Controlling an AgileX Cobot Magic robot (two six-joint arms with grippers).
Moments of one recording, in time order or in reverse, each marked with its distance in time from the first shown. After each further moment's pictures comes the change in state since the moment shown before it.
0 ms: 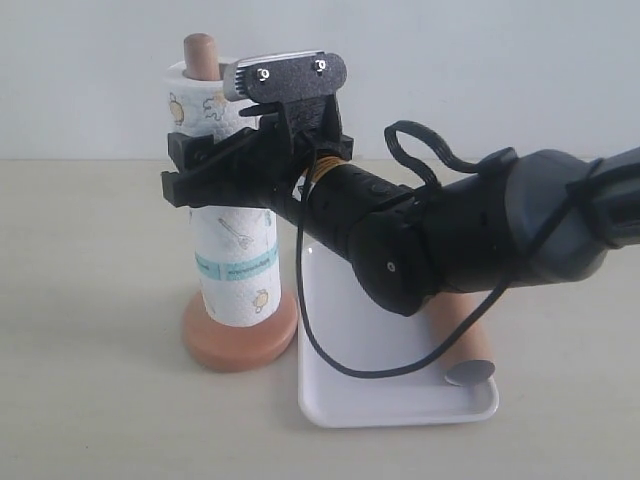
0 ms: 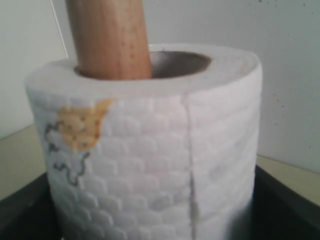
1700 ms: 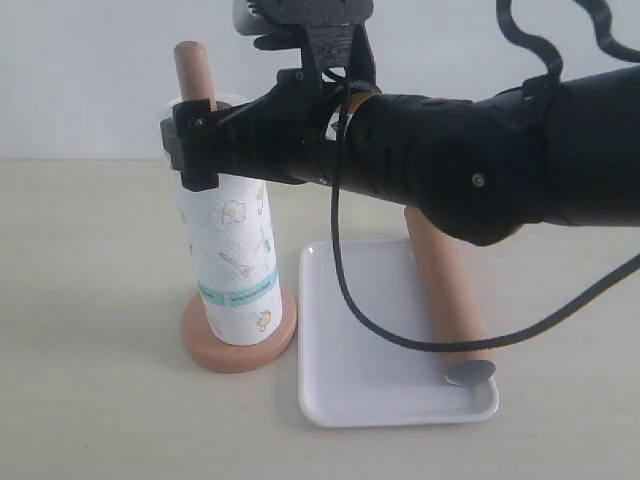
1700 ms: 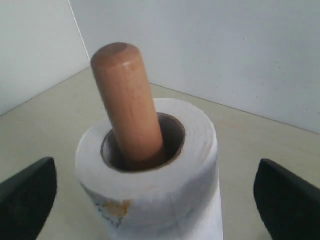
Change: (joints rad) left arm 0.000 0.000 0.000 0.000 0.000 0.000; right arm 0.000 -0.241 0.000 0.005 0.436 0.004
